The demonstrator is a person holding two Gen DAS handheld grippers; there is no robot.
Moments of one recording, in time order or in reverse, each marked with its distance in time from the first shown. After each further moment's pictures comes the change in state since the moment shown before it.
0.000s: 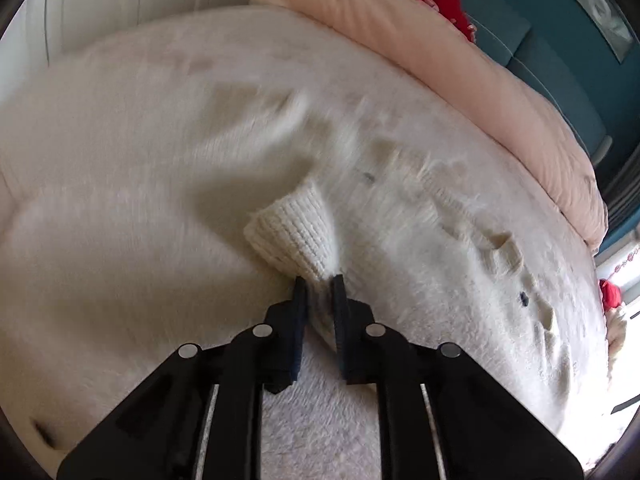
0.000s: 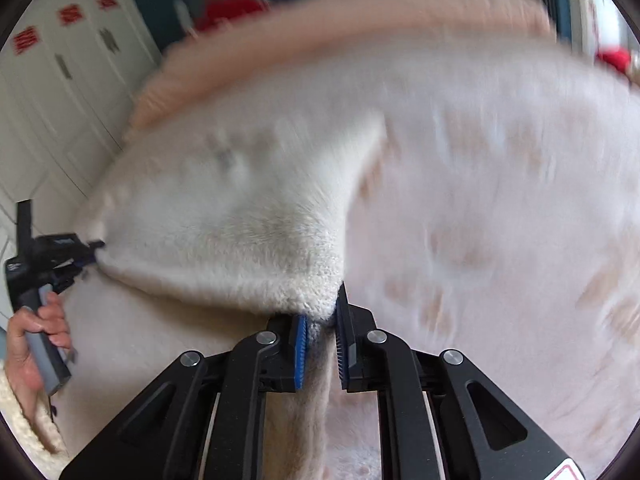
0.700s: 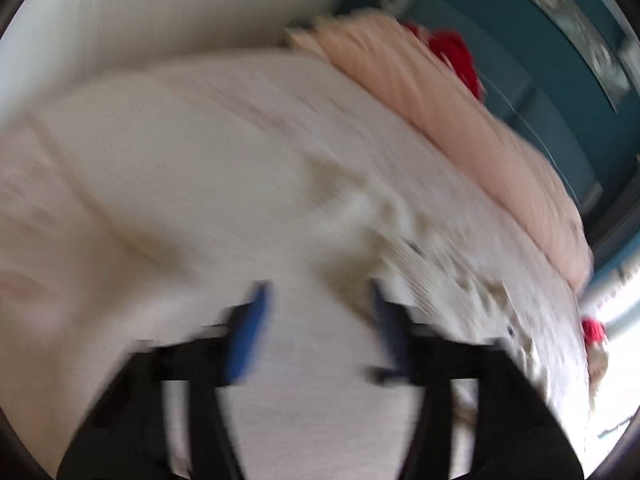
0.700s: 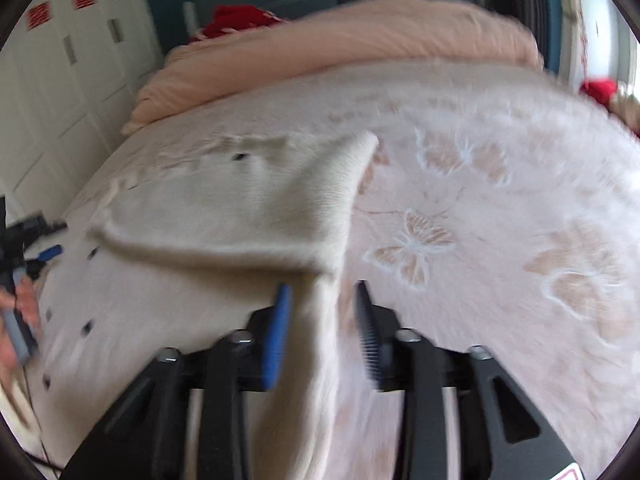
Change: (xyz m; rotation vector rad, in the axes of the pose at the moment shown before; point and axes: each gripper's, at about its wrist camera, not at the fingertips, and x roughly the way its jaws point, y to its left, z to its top) left arm -0.089 0.111 0.038 -0.095 -0.169 0.015; right arm -0.078 0.036 -0.031 -0.116 -0.106 -0.102
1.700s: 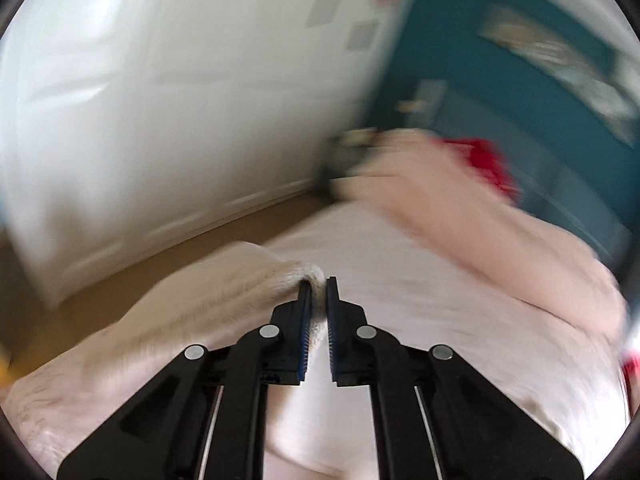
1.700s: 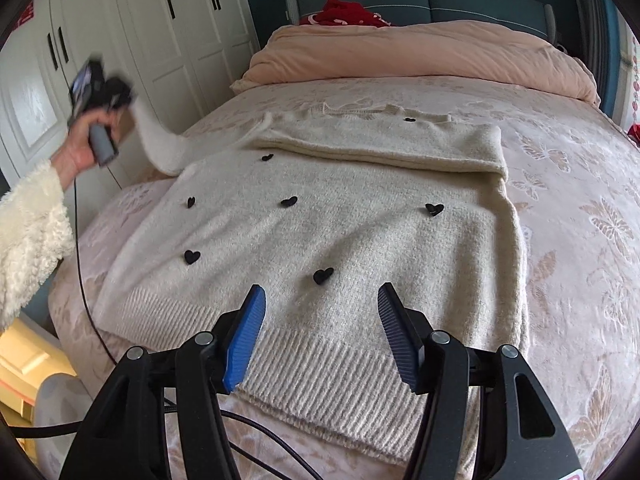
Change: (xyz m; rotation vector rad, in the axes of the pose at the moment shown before) left arm -0.086 0.028 0.144 0.143 -0.308 0.012; right arm -0.105 0.144 -0.111 -0.158 0.020 0.172
